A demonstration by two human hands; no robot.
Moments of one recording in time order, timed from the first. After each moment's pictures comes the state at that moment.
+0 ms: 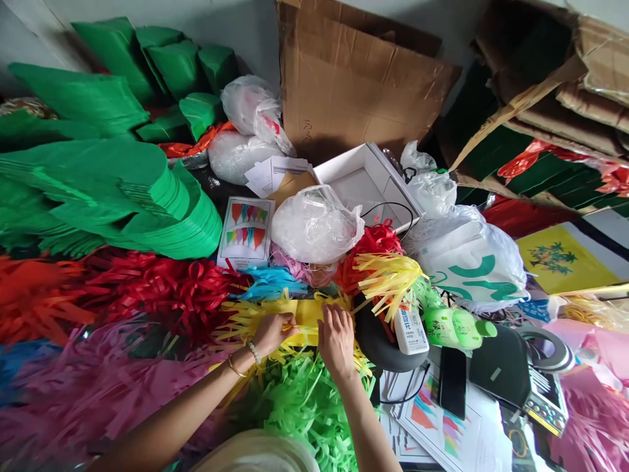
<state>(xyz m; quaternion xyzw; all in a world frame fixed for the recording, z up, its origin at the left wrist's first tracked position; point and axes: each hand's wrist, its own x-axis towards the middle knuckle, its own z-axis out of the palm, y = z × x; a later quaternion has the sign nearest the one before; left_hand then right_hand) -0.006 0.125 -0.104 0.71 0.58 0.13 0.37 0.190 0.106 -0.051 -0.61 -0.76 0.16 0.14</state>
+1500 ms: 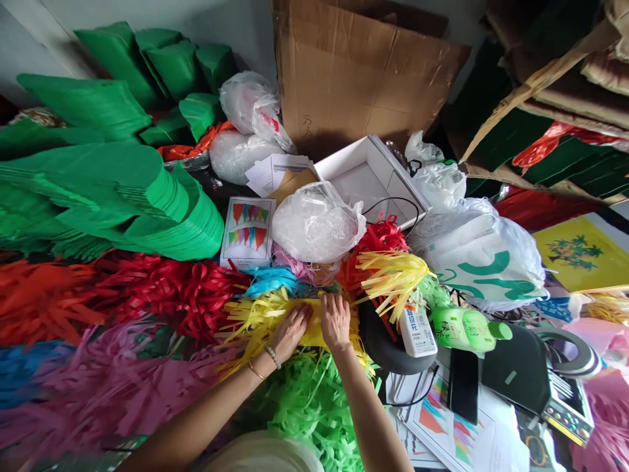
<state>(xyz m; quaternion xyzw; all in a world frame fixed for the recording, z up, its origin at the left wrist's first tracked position) 0.027 0.120 -0.125 0.85 0.49 0.14 0.12 0.179 0.141 -0.090 -0.62 -0.78 0.05 0.03</state>
